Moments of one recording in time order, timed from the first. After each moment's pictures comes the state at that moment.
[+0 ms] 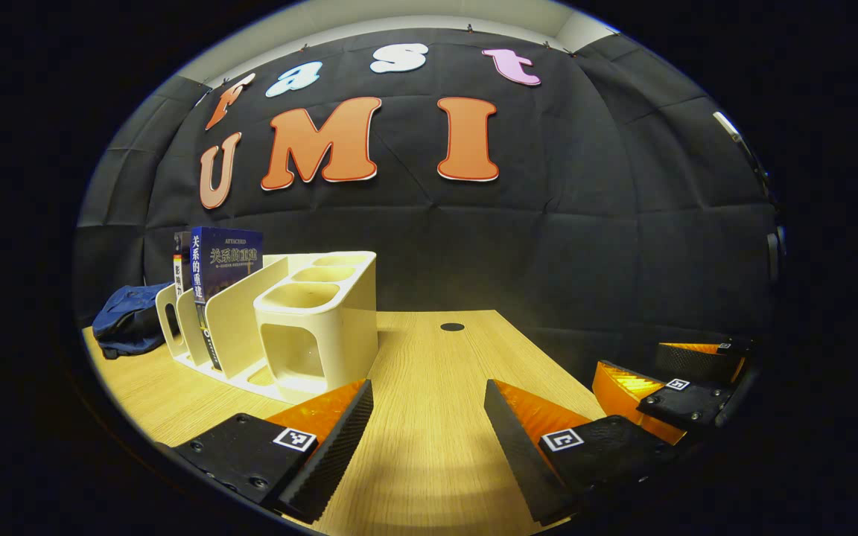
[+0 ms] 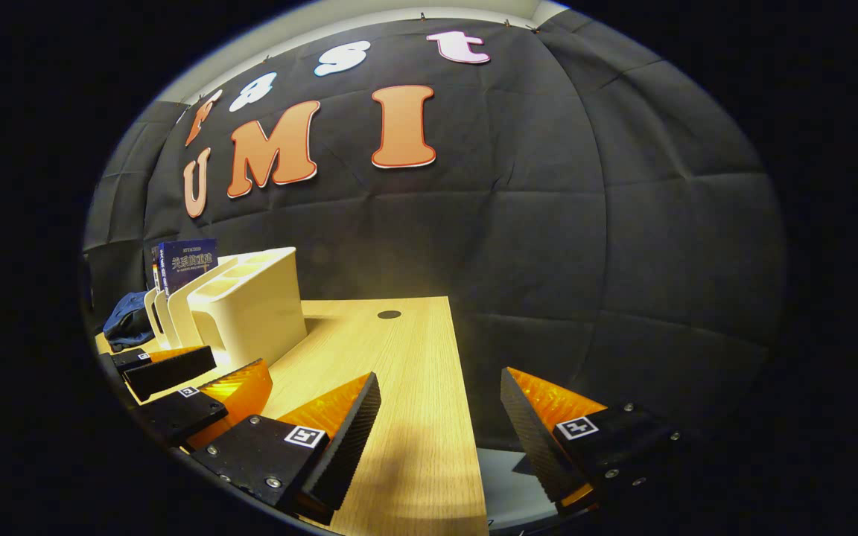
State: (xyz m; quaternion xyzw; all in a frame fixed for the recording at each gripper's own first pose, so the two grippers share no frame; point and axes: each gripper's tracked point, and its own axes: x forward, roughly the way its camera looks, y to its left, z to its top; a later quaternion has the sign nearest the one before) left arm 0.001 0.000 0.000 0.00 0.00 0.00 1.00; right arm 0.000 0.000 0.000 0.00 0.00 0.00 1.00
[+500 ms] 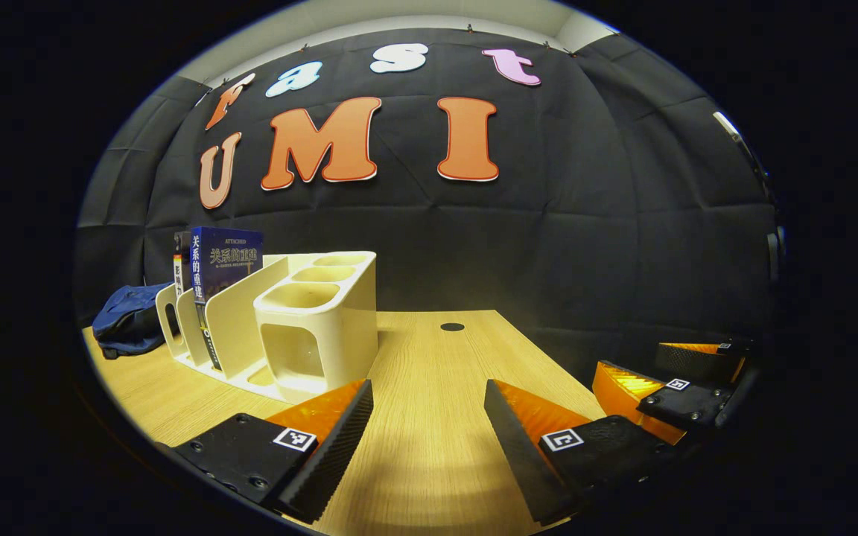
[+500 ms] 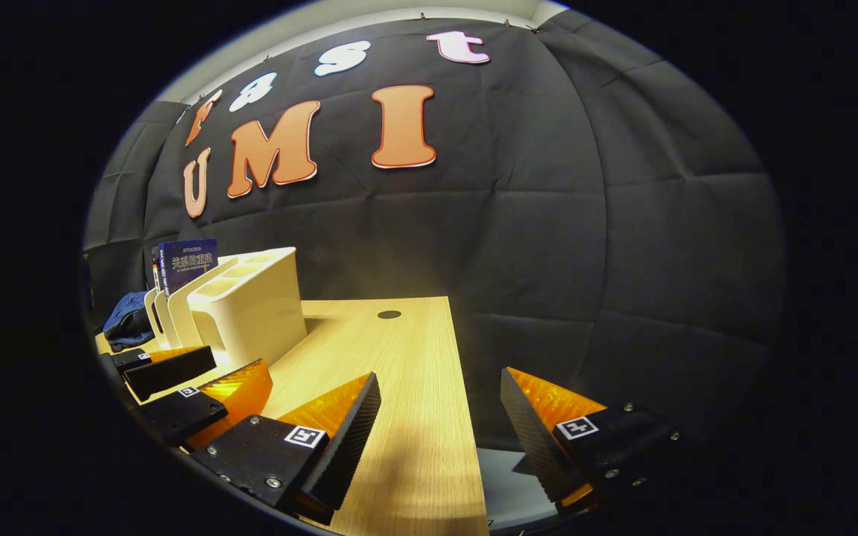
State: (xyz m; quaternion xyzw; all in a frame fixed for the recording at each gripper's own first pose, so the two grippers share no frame) left arm 0.000 -0.001 -0.001 0.00 0.00 0.00 1.00; right arm 0.000 0.000 0.000 0.00 0.00 0.00 1.00
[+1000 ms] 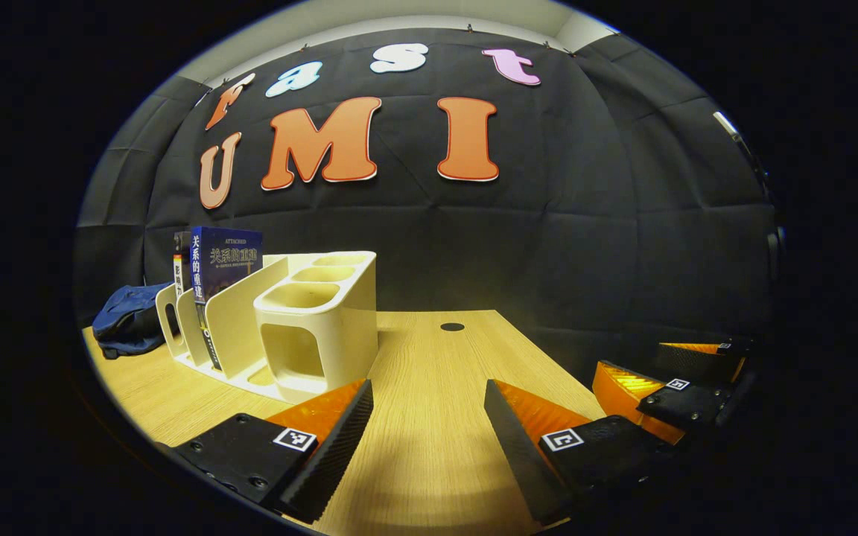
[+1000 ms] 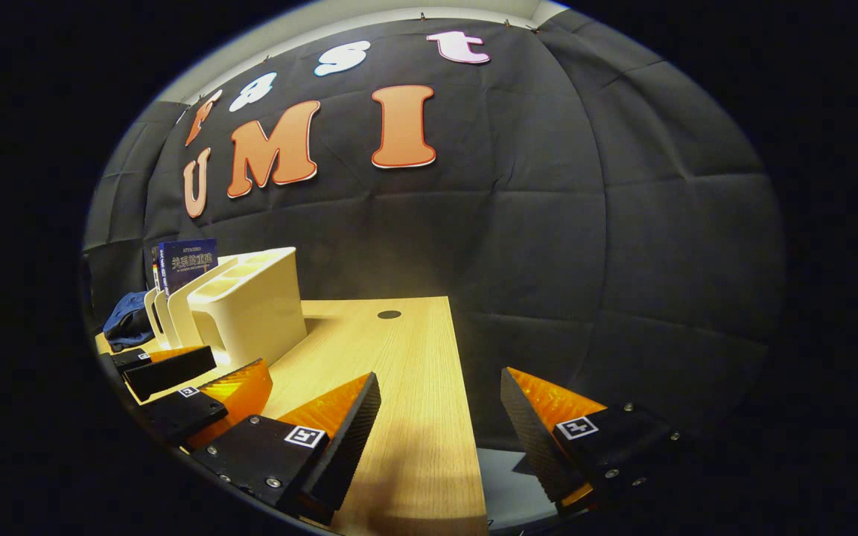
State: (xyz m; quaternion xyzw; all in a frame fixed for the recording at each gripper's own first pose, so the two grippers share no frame) left arm 0.000 -0.001 0.000 0.00 0.00 0.00 1.00; right arm 0.000 0.000 0.000 0.00 0.00 0.00 1.00
